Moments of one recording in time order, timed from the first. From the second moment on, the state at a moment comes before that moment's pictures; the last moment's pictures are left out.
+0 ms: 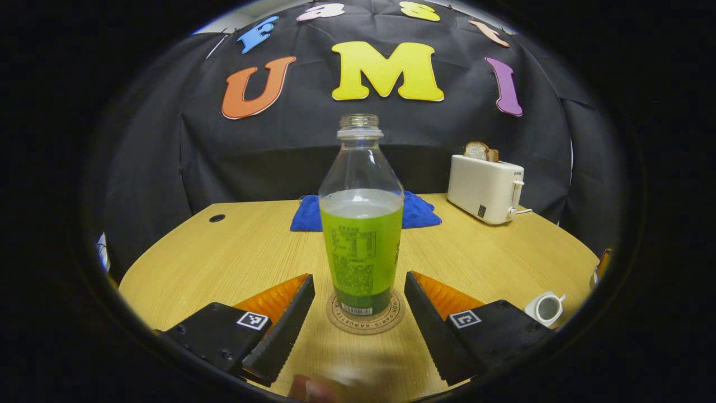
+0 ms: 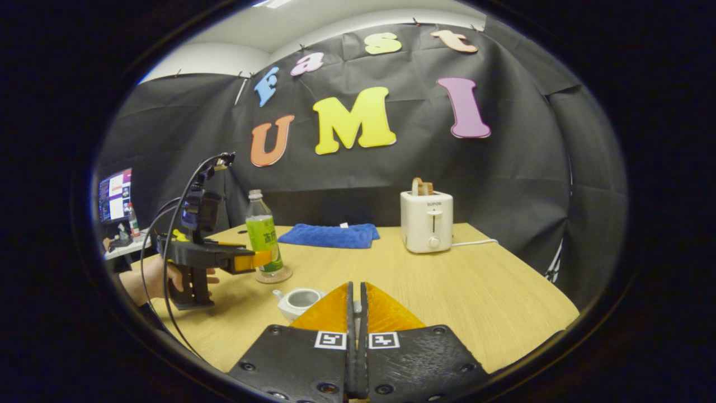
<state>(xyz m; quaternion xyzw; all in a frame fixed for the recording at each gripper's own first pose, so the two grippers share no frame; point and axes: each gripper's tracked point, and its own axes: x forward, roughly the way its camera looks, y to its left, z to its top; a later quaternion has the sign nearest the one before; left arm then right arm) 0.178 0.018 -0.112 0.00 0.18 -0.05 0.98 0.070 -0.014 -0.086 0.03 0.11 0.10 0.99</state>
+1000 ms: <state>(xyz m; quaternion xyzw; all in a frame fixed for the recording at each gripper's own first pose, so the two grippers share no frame) 0.036 0.087 -0.021 0.01 0.05 0.06 1.00 0.115 0.072 -0.103 0.00 0.10 0.18 0.98</state>
